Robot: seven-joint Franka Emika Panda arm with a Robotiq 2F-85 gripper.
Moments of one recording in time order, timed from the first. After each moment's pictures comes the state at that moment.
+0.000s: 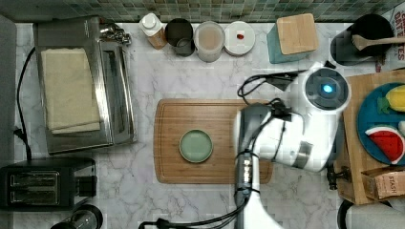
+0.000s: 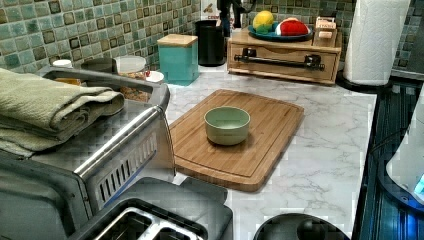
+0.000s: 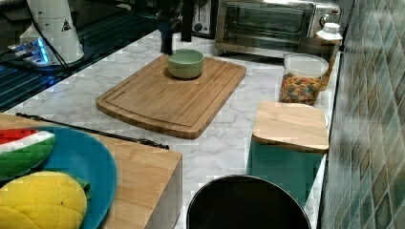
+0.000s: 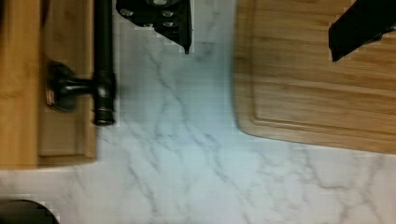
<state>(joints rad) -0.20 0.11 -0.12 -2.00 -0.10 0.54 -1.15</state>
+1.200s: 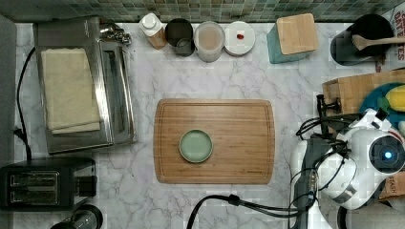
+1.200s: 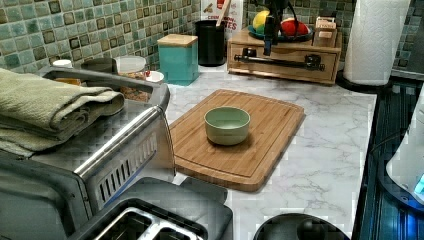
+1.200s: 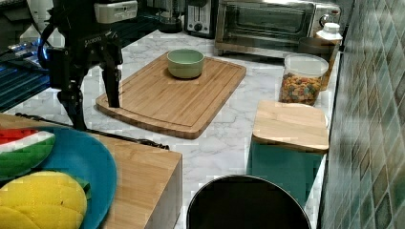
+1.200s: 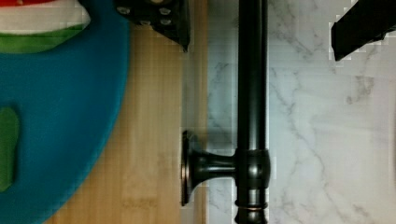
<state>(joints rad) -0.48 0.17 -0.14 -2.20 -0.08 0.93 -1.46</state>
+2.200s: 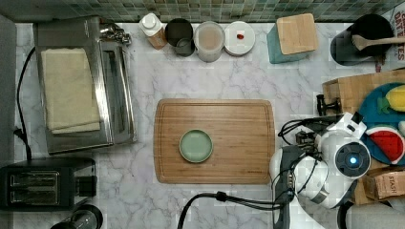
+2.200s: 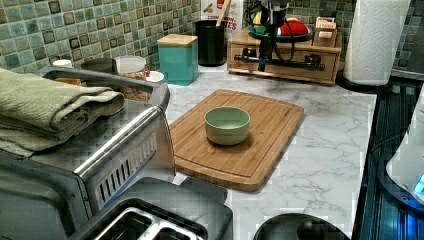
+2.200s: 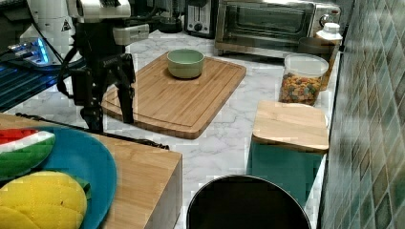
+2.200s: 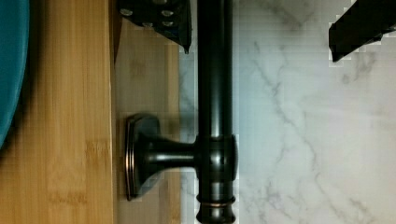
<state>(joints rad) -0.45 0.23 -0.13 -2.32 -0.13 1.20 -1.38</state>
